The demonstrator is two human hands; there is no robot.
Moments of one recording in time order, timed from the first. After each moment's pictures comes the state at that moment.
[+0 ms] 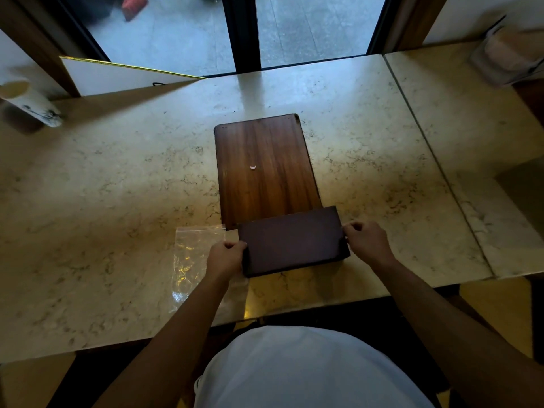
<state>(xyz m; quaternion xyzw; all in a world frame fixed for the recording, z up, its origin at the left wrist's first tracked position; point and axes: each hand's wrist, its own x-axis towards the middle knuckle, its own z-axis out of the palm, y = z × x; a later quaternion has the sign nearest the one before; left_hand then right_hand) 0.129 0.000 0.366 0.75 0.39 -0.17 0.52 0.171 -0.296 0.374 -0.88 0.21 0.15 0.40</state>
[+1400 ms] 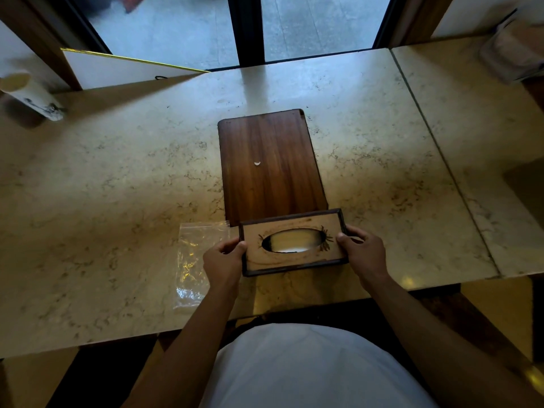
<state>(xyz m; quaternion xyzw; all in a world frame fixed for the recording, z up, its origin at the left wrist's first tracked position) 0.107 -0.002 0.361 0.71 0.40 0.01 0.58 0.137 -0.281 0.351 -0.79 0.25 0.07 0.56</state>
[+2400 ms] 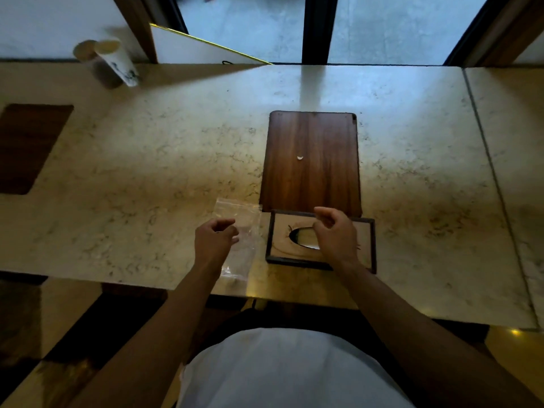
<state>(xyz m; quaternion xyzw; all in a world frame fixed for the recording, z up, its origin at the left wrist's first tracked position) 0.085 0.058 0.389 0.67 0.41 0.04 0.61 0.155 -0.181 0.386 -0.85 0.04 0.11 0.52</state>
